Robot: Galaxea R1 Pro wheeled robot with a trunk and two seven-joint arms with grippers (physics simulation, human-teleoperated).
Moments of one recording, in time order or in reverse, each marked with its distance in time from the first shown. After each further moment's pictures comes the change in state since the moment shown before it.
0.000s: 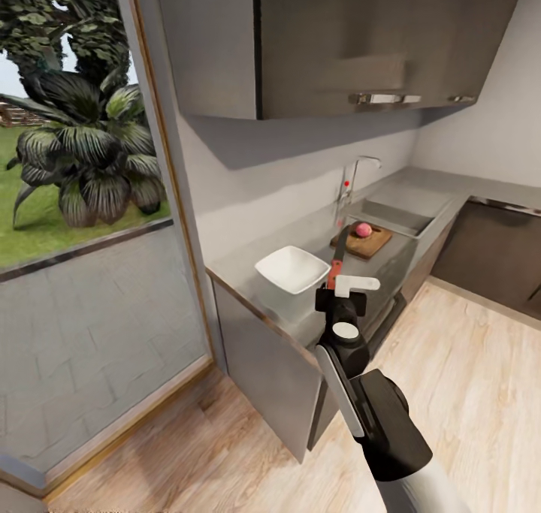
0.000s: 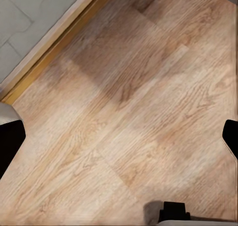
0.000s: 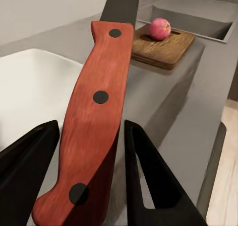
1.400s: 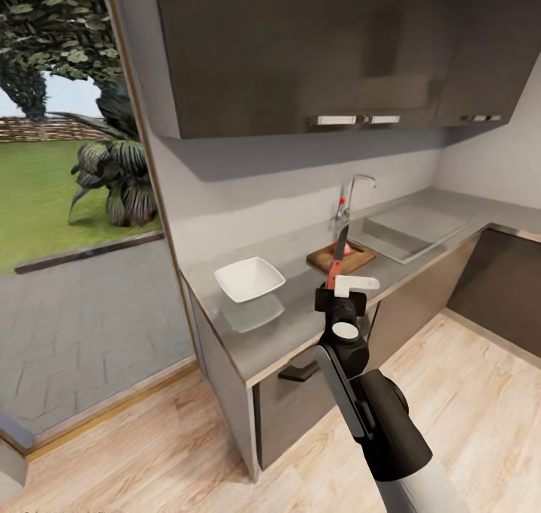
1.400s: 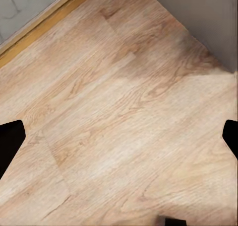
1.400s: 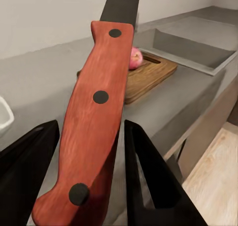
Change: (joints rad) left arm 0.000 0.000 0.001 0.000 0.001 0.006 0.002; right arm 0.000 0.000 0.002 0.000 0.000 0.000 0.000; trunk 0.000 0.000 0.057
